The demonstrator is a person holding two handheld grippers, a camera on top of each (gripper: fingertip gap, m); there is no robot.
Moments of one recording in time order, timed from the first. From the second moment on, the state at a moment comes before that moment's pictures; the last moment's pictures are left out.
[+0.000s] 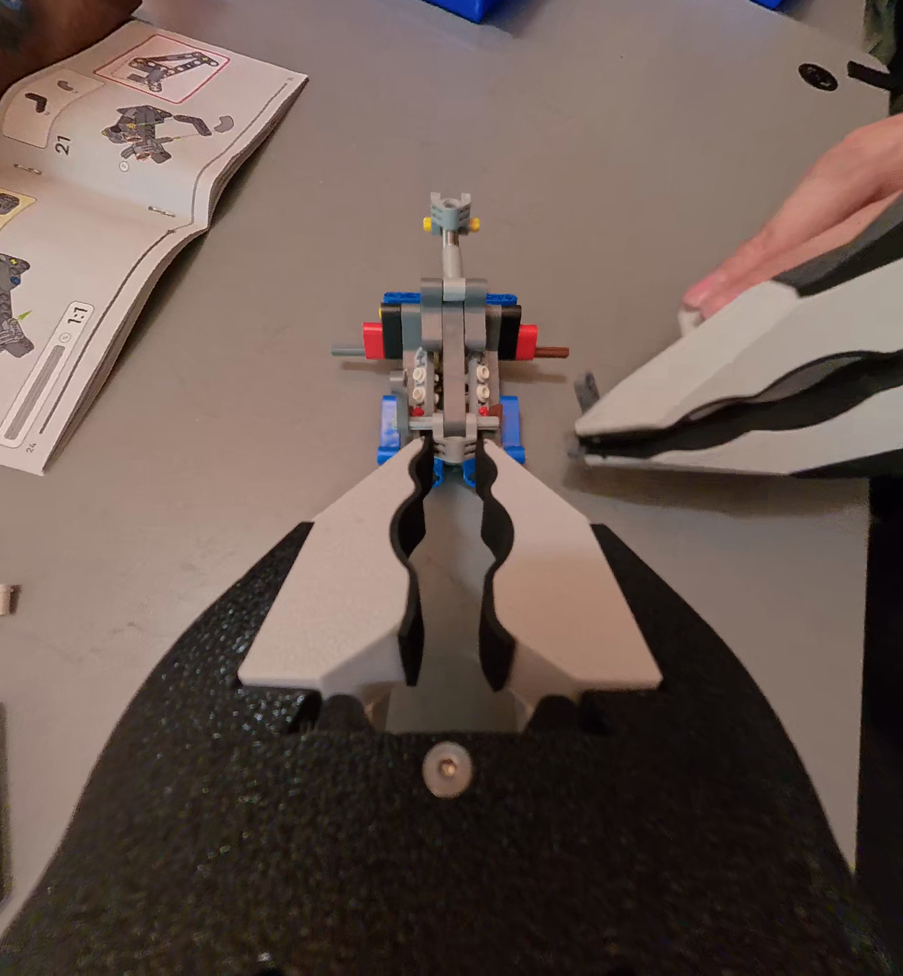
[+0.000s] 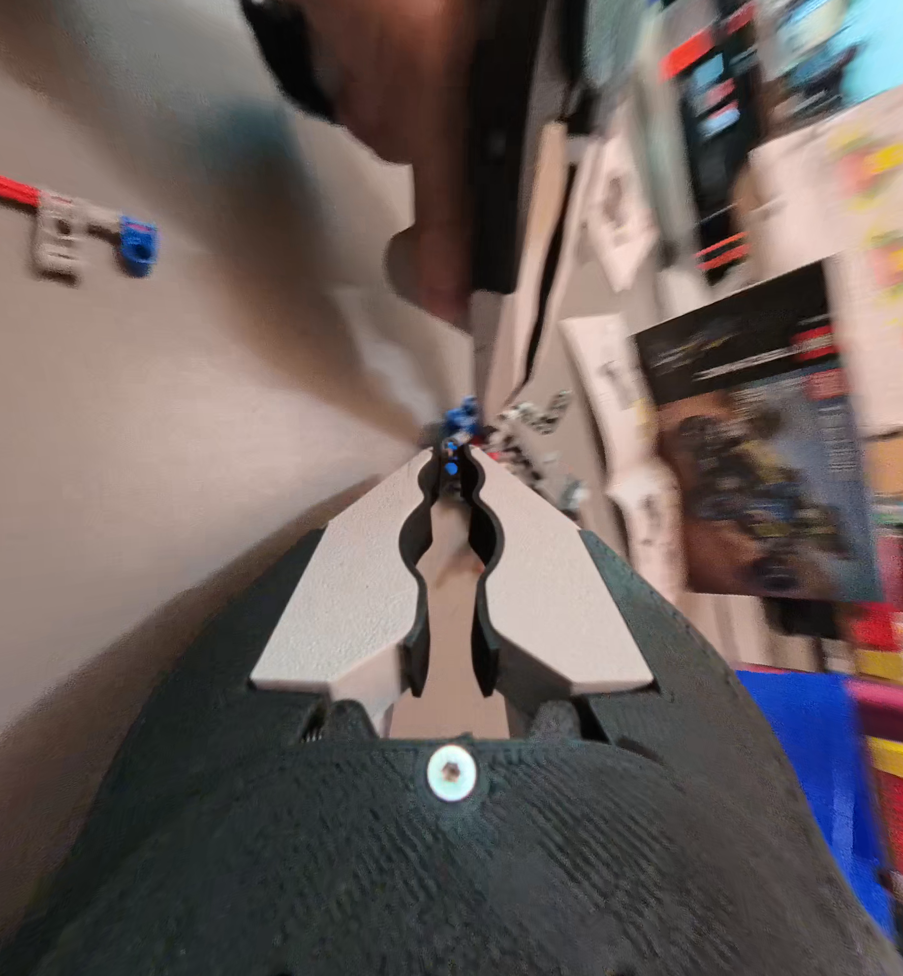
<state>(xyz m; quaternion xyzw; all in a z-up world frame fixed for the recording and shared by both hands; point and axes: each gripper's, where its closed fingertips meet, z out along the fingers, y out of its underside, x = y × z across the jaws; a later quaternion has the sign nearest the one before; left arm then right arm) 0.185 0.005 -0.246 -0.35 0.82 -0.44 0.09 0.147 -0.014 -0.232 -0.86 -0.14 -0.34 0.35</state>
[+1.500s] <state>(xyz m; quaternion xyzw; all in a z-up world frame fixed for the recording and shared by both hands) 0.182 0.001 -0.245 -0.38 0.79 -0.48 0.03 0.176 -0.006 -0.233 -0.78 -0.15 -0.52 0.32</state>
